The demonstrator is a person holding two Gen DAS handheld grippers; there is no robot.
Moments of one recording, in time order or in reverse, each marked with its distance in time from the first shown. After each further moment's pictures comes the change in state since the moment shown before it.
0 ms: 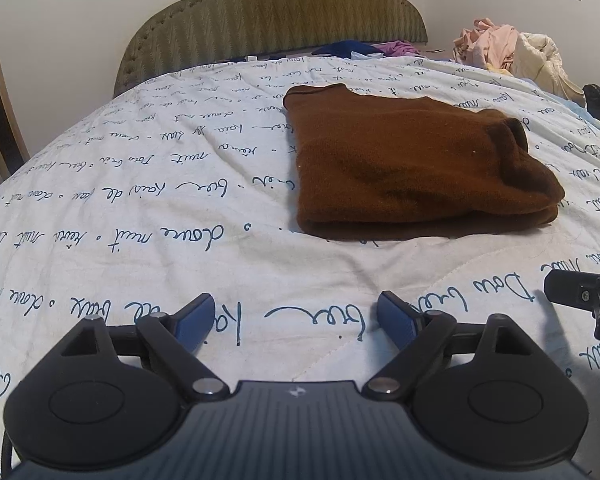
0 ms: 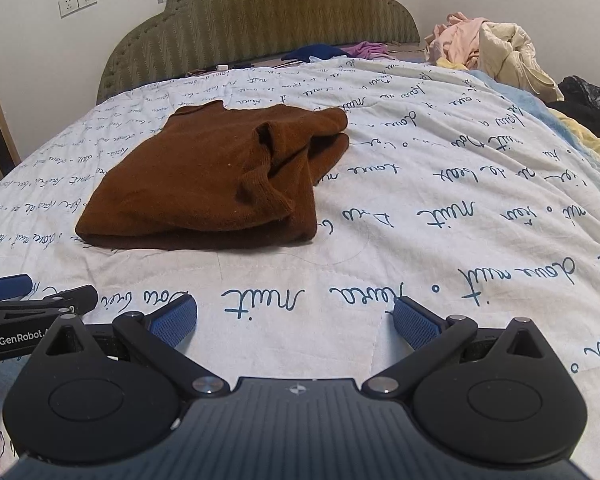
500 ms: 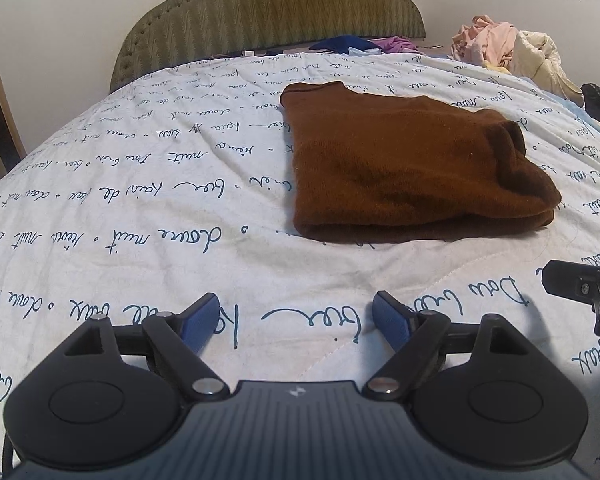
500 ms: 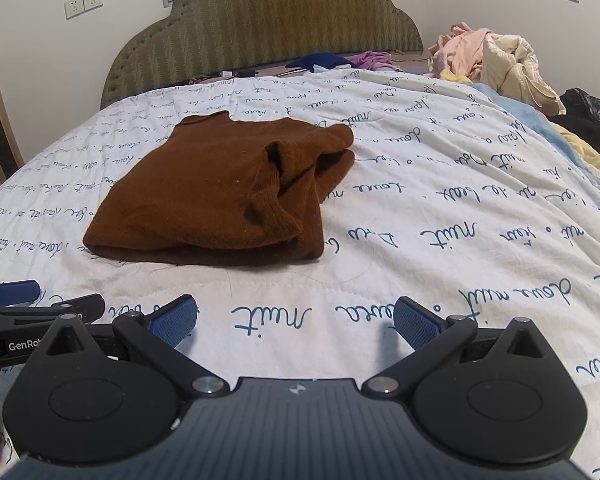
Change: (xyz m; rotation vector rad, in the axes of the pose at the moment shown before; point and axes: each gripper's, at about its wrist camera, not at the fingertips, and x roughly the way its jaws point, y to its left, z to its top) left arm 0.000 0.000 0.006 -0.001 0.020 -0.014; right arm -0.006 0.006 0.007 -0.017 -0.018 -0.002
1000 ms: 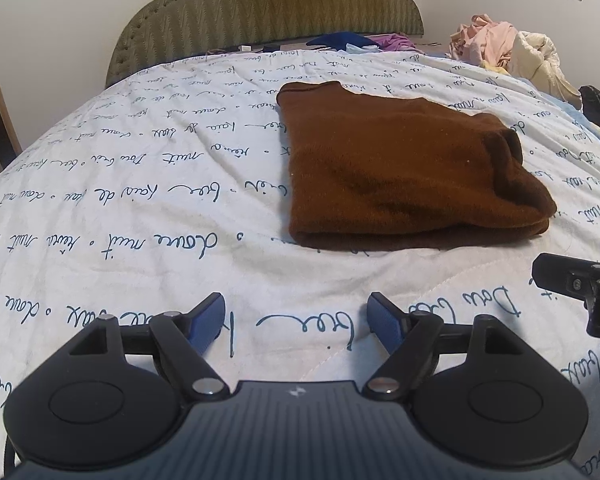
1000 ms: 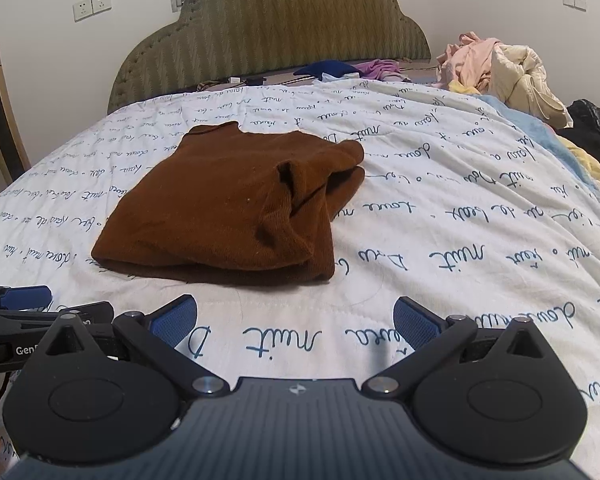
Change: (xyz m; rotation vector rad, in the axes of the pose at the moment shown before) left arm 0.000 0.001 0.008 -0.009 0.022 -0.016; right arm -0.002 0.006 0.011 -0.021 -0.019 0.017
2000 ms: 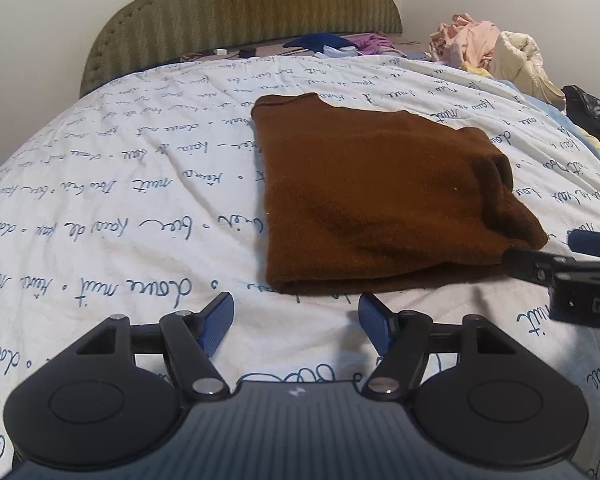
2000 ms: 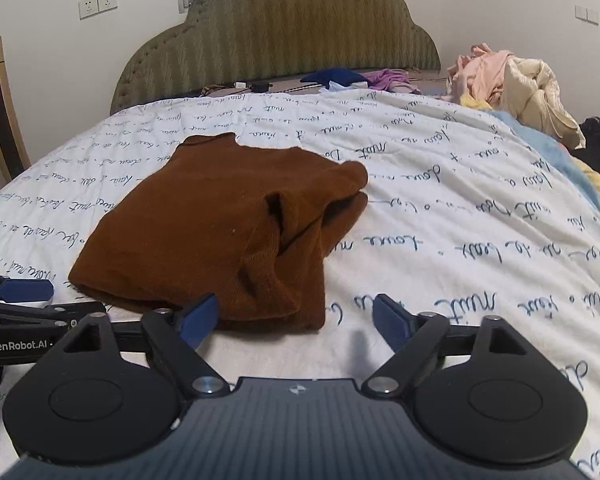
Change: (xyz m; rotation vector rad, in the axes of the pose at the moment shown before) left arm 0.012 -0.003 0.029 0.026 0.003 -0.061; right arm 0.025 -0.006 0.021 -0.038 -0.021 0.014
